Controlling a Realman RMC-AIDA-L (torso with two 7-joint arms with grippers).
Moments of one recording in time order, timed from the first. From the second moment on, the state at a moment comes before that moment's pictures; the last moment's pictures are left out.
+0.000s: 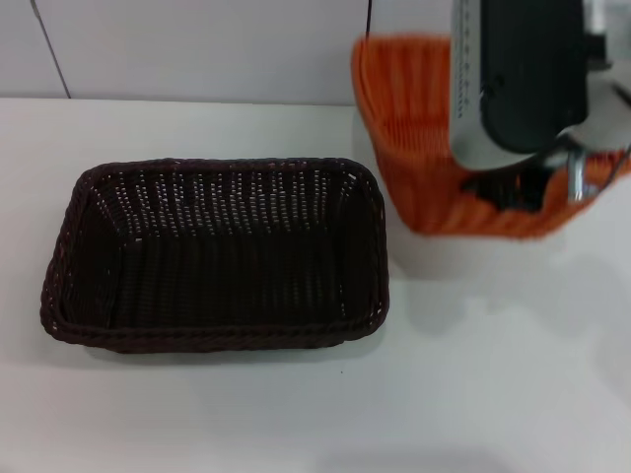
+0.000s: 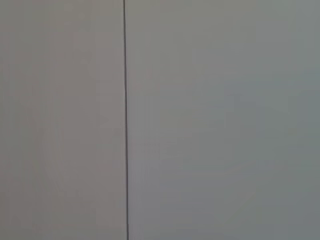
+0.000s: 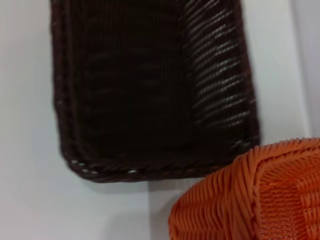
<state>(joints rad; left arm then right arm) -0.48 -1.97 -2.89 -0.40 0.84 -0.82 2.74 0.79 2.06 1.59 1.81 -2.78 1.79 -0.94</state>
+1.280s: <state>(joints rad) -0.45 -2.00 -2.89 -0.39 0.73 -0.81 2.73 1.08 2.06 1.58 1.67 -2.30 1.74 -1.54</state>
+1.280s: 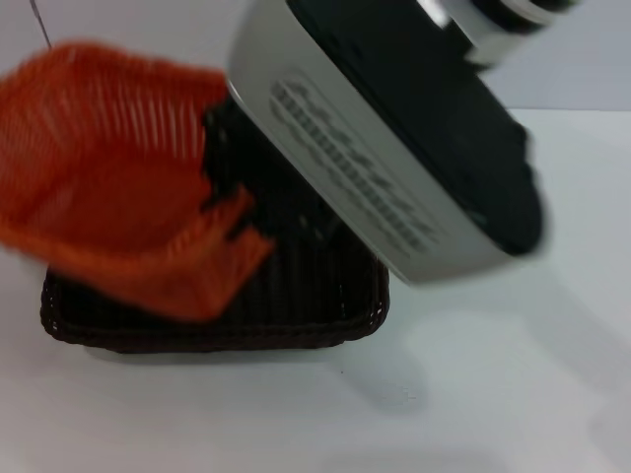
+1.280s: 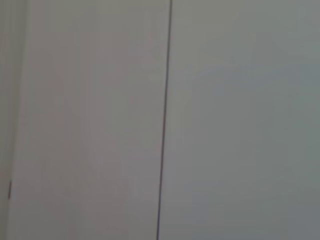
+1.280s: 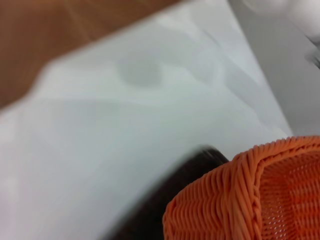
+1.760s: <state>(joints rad) -0.46 -2.00 -2.89 -0.38 0.70 -0.82 2.73 1.00 1.92 1.59 1.81 -2.10 1.85 -1.64</state>
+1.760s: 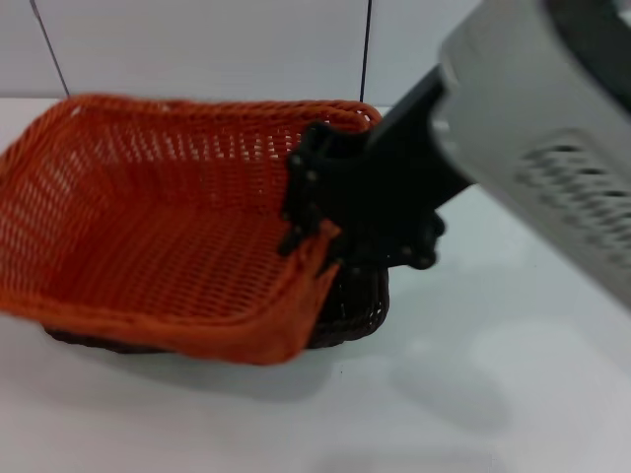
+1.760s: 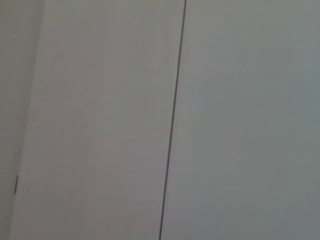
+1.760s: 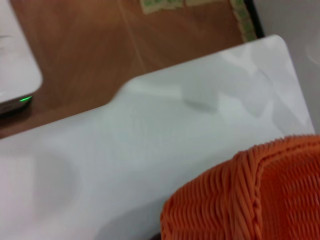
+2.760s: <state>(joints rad) -0.43 -2.06 -2.87 -0.32 0.64 -0.97 2.69 1.08 1.90 1.77 1.43 -2.19 1.87 -2.26</state>
